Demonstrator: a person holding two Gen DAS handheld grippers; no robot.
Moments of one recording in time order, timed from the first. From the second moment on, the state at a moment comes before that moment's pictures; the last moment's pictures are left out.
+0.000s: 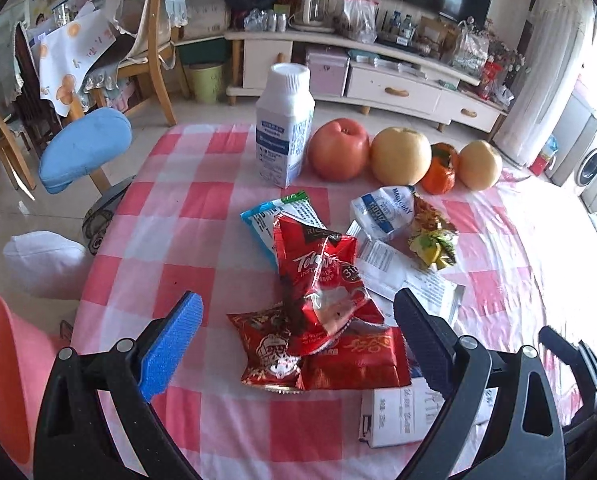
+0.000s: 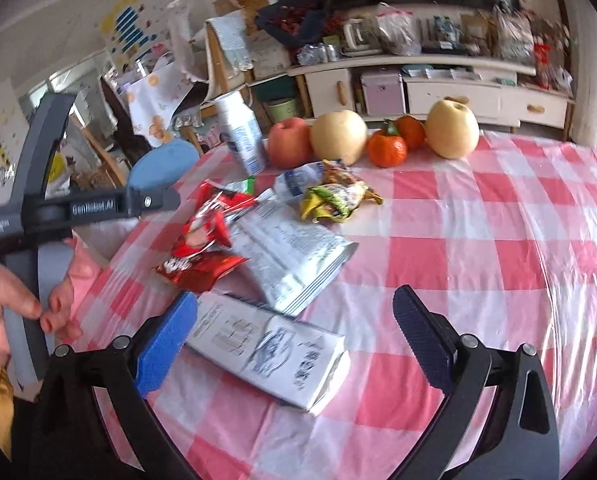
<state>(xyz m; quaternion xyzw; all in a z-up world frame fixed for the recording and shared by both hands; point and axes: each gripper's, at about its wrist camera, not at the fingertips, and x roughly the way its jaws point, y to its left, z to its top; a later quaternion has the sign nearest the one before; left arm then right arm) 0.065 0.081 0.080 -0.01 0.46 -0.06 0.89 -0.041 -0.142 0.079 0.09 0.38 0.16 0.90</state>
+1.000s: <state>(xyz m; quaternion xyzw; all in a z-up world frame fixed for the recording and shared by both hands) 0.103 0.065 0.045 -0.04 0.50 -0.06 0.87 0.067 -0.173 0.043 0.23 0.41 0.19 0.86</state>
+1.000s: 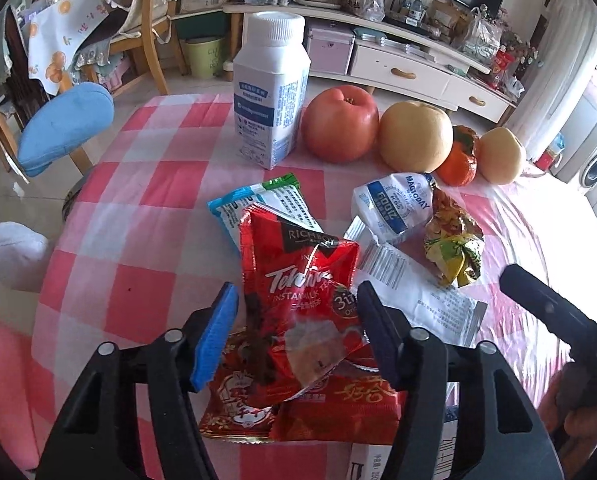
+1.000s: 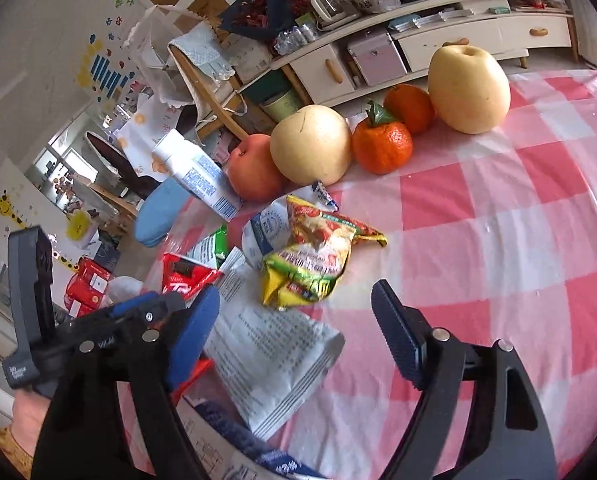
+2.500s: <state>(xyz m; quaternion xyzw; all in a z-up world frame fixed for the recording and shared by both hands) 0.098 0.065 0.027 0.00 0.51 -0.08 0.85 0.077 -0.157 0.049 0.17 0.39 0.20 0.88</state>
